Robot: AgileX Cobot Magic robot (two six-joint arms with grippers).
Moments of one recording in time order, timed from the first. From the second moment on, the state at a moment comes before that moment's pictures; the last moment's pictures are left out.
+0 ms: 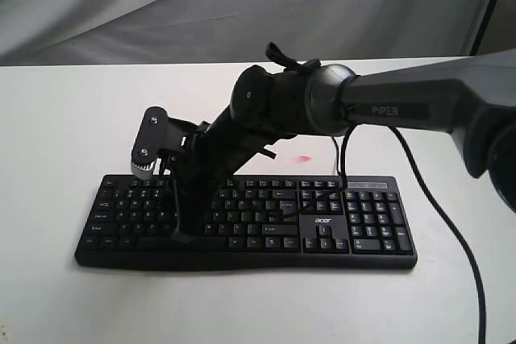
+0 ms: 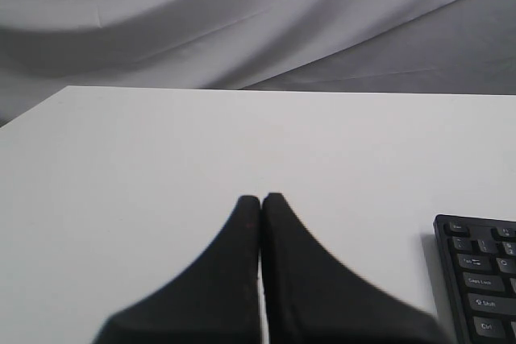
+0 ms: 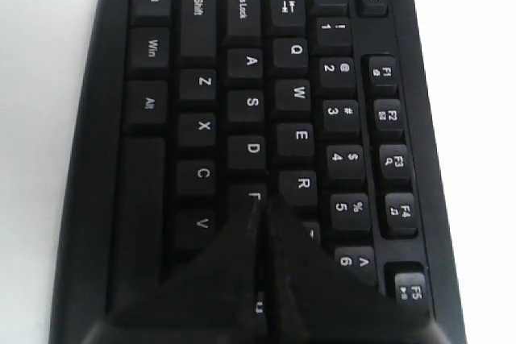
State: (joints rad) left arm 0.03 0.00 -0.01 0.06 0.27 -0.02; right arm 0.58 2.22 -1.56 0.70 0.62 -1.30
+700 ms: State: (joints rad) left arm 0.03 0.00 -0.01 0.06 0.27 -0.02; right arm 0.56 2.16 -1.47 0.80 0.58 -1.42
